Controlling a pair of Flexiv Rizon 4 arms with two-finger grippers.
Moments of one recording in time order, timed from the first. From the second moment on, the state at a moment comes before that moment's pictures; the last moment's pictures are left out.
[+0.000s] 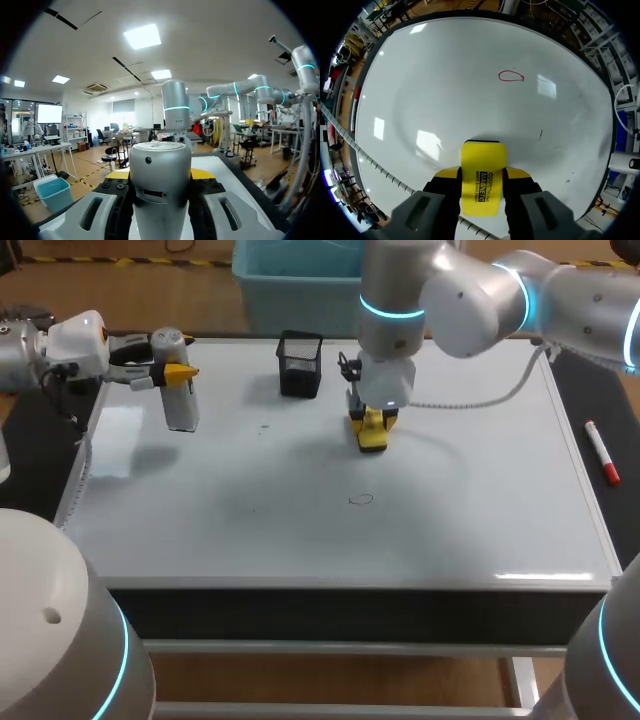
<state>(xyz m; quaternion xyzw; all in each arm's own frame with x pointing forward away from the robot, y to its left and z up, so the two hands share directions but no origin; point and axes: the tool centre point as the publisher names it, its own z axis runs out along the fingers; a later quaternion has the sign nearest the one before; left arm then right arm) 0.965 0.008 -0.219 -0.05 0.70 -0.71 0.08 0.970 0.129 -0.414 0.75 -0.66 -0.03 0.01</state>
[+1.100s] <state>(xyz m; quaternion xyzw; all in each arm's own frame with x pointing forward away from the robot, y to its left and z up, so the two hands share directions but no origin) 0.965 0.008 -0.219 -0.05 0.70 -0.71 0.08 0.977 0.030 -0.415 0.67 -0.74 -0.01 0.02</state>
